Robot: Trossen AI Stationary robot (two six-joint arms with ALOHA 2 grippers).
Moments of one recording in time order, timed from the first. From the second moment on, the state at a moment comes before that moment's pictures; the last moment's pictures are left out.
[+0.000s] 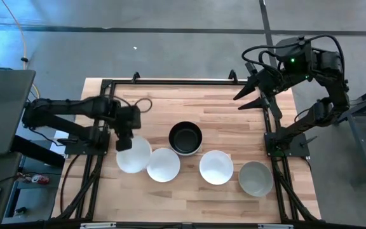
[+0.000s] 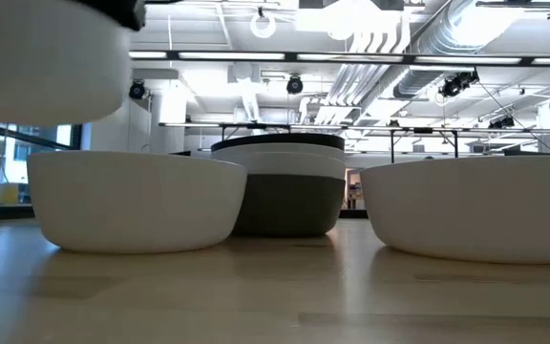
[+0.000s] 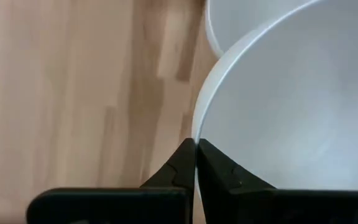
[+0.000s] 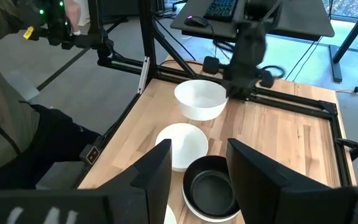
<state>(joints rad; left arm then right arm) 0.16 1.13 1.07 -1.26 0.13 -0.17 -0.19 1.45 2.31 -1.40 -0.48 -0.30</state>
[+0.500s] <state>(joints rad) 0.35 1.38 1.33 -1.17 0.11 0.01 -0.19 1.45 2.31 -1.41 -0.48 -0.30</state>
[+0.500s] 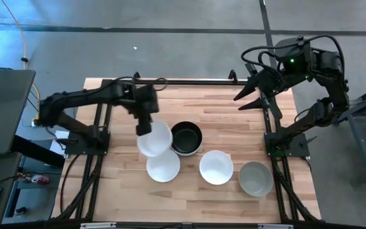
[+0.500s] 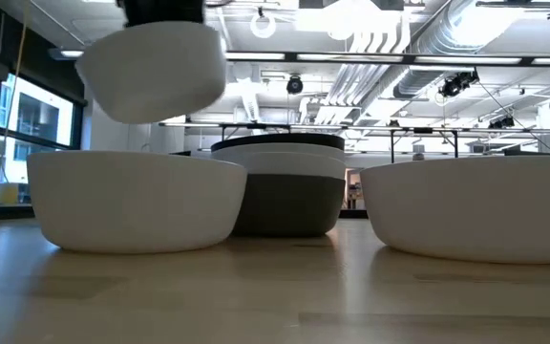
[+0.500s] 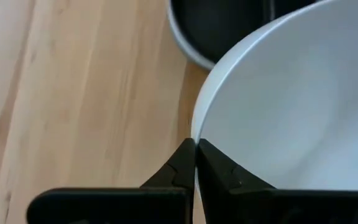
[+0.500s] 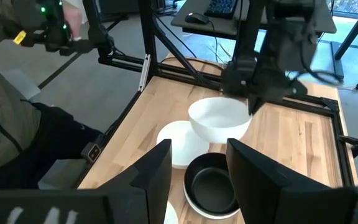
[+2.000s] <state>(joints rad) 0.42 2.15 2.03 -1.33 0.21 0.20 -0.19 1.45 2.31 -1.51 -0.48 -0.38</state>
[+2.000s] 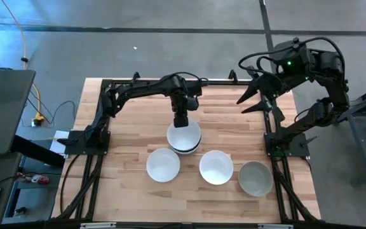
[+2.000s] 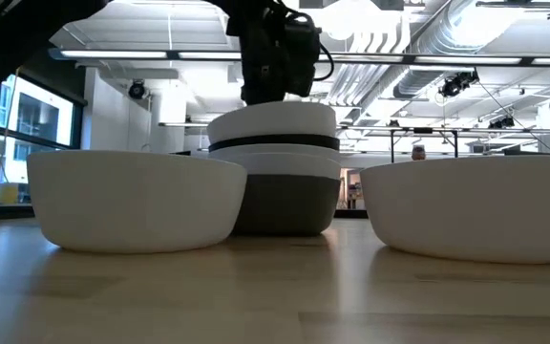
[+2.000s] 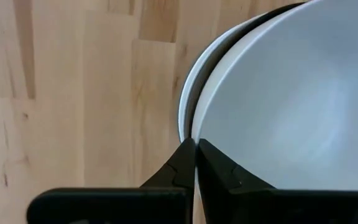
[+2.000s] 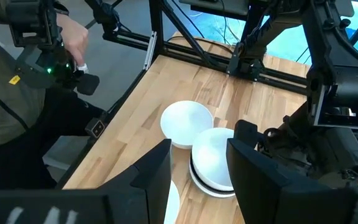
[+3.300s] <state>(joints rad) 0.41 2.24 2.12 -1.38 0.13 0.17 -0.19 1.45 2.31 -1.51 -0.48 -0.36</state>
